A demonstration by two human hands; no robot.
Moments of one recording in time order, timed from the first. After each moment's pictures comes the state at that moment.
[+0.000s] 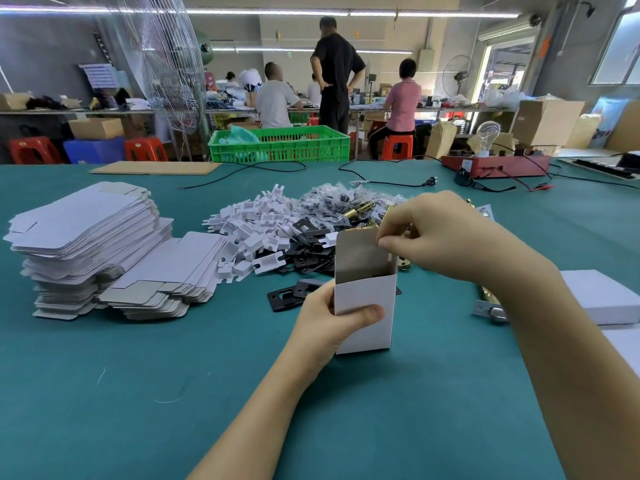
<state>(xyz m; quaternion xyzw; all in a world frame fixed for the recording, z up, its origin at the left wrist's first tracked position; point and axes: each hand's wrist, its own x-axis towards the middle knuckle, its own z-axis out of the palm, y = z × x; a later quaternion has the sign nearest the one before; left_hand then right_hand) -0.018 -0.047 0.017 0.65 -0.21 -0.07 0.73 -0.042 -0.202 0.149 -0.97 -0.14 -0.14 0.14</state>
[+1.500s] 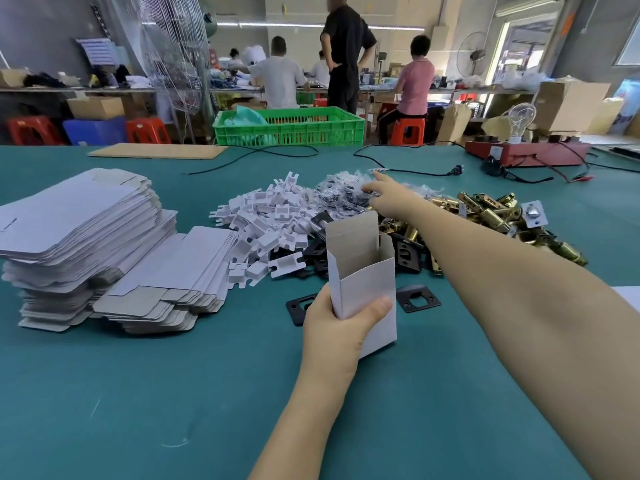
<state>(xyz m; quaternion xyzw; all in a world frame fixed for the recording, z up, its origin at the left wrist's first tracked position) 0.008 -0.037 0.004 0.60 -0.06 -0.02 0.80 0.224 -0.213 0.068 -0.98 -0.04 -0.06 0.18</state>
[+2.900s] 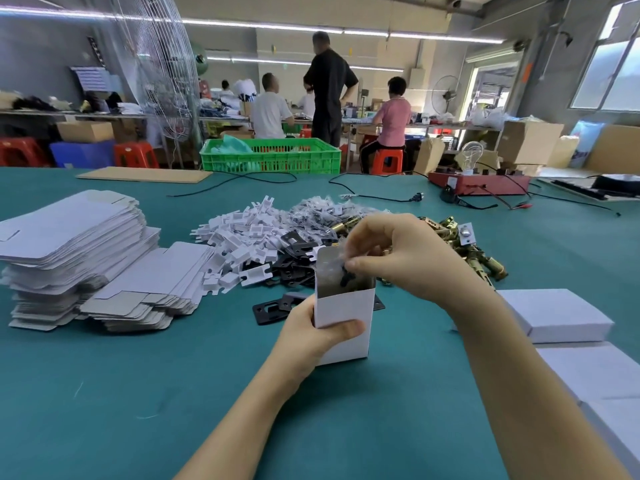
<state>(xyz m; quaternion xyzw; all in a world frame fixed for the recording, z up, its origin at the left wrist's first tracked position) -0.011 -0.048 0.013 0.65 -0.18 -0.09 0.73 -0.037 -0.196 0.137 -0.90 -0.17 -0.13 0.38</state>
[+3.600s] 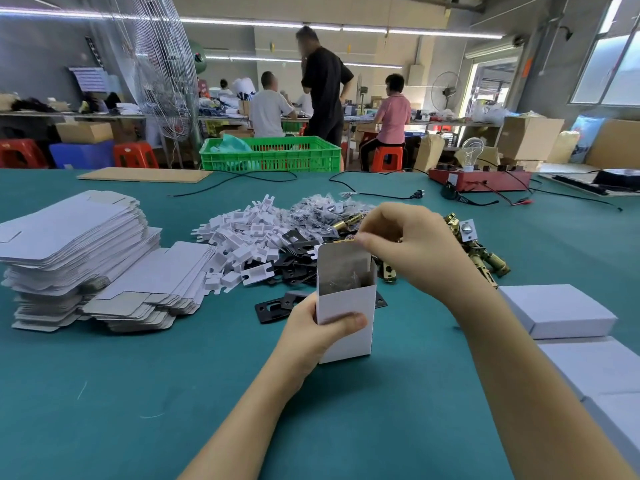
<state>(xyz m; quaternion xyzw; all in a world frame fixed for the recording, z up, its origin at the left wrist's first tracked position) -0.006 -0.047 0.007 0.65 -0.20 -0.08 0.73 -0.031 -0.200 0.128 -0.89 -0.13 -0.24 0.36</state>
